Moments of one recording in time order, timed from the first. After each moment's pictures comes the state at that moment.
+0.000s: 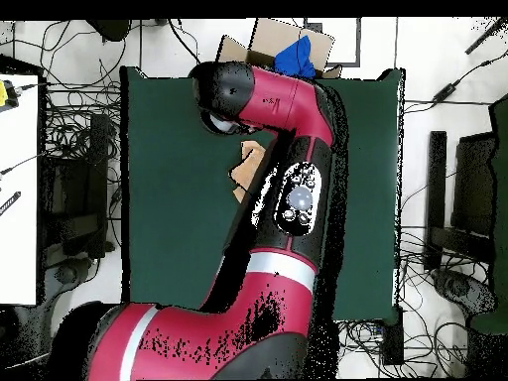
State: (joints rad) arm -0.02 -0.30 -0.27 0.94 0.27 0.96 2.13
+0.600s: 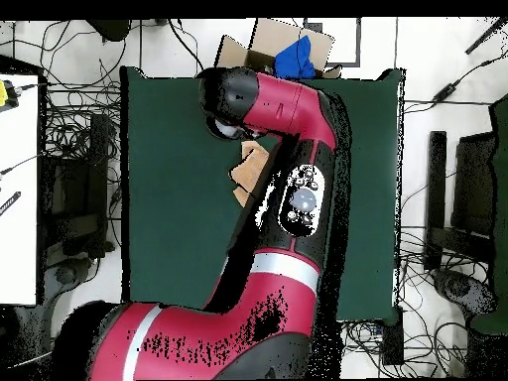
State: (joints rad) arm -0.03 -0.30 -0.27 0.96 0.25 0.96 2.13
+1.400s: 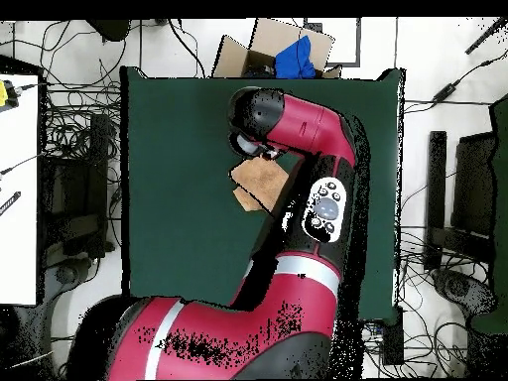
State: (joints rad) arm -0.08 -0.30 -0.27 1.06 0.23 0.96 2.13
